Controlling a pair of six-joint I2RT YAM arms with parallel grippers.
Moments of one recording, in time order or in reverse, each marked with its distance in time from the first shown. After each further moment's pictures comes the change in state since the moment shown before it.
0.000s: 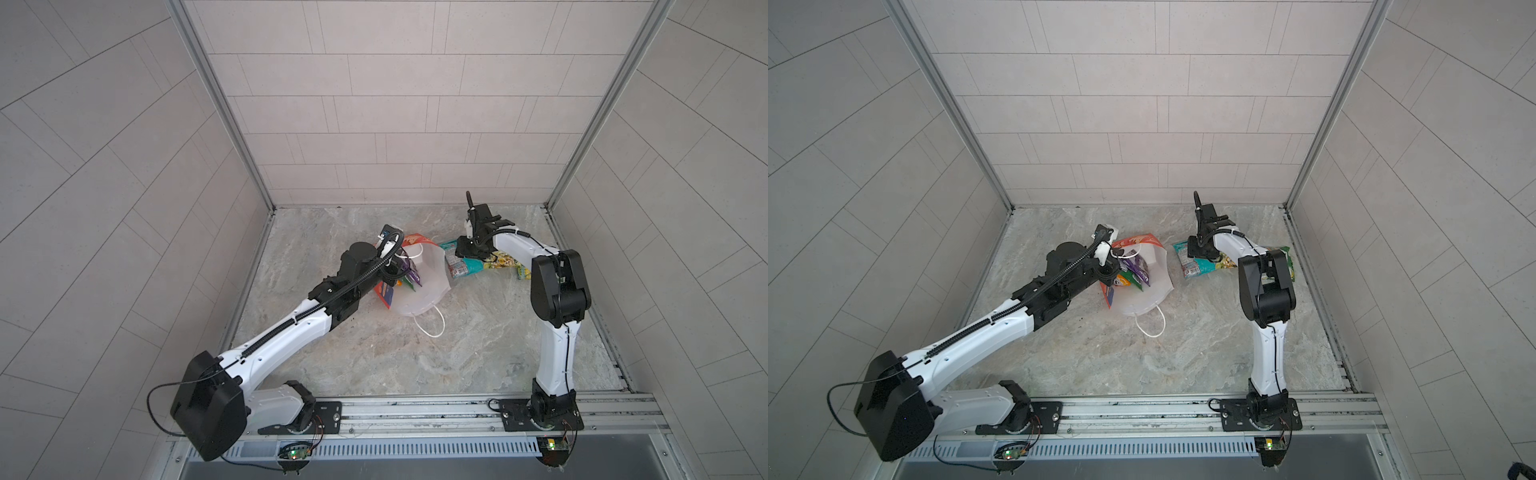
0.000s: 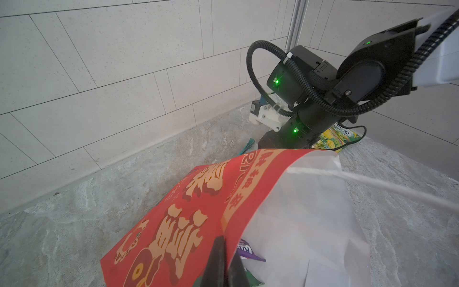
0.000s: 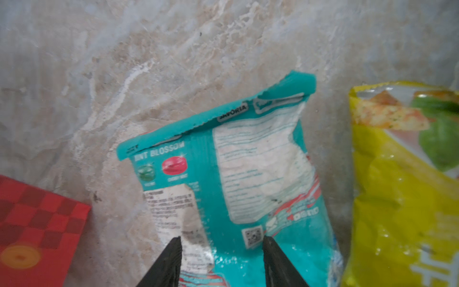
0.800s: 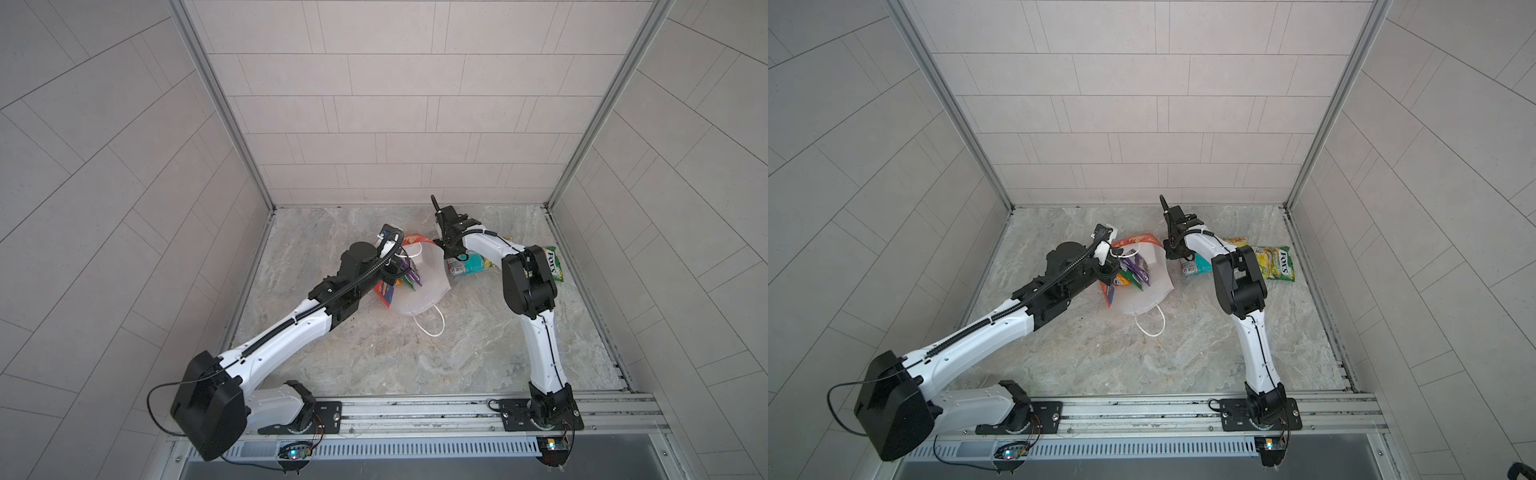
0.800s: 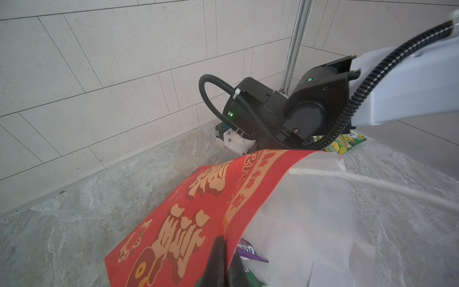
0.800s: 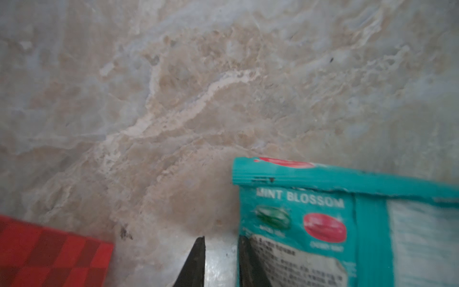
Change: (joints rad) left arm 0.000 0.000 0.000 0.002 -0.018 0.000; right arm 0.143 0.238 0.272 -0.061 0.162 -0.095
